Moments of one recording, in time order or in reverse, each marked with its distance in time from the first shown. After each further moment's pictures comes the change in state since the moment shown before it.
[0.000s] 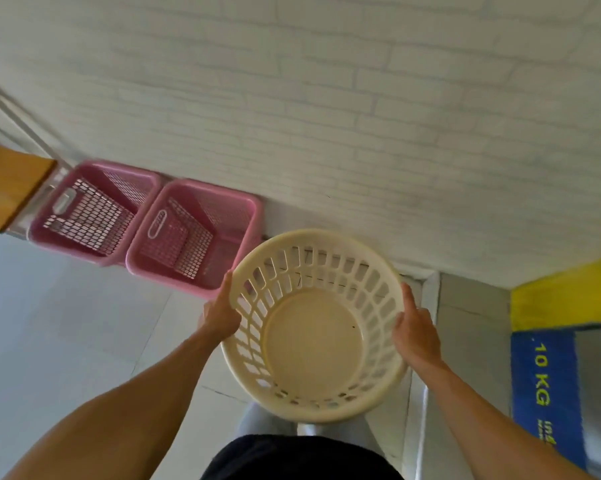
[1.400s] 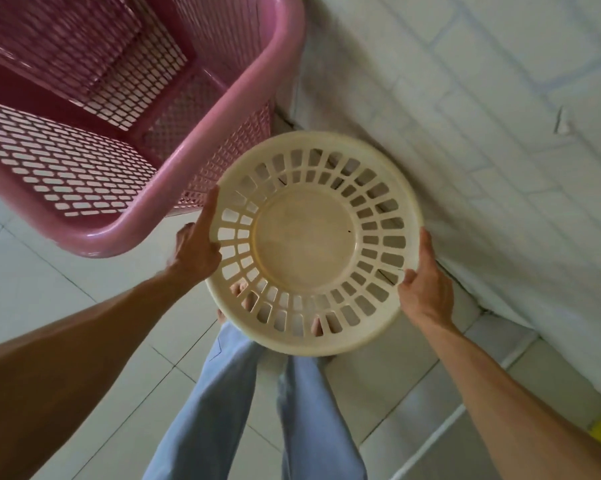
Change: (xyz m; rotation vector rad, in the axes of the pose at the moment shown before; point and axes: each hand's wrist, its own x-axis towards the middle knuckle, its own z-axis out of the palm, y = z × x) left_hand 0.321 -0.122 0.263 -0.157 0.126 -0.057; right_hand 0.388 -0.018 0.279 -0.234 -0.163 -0.232
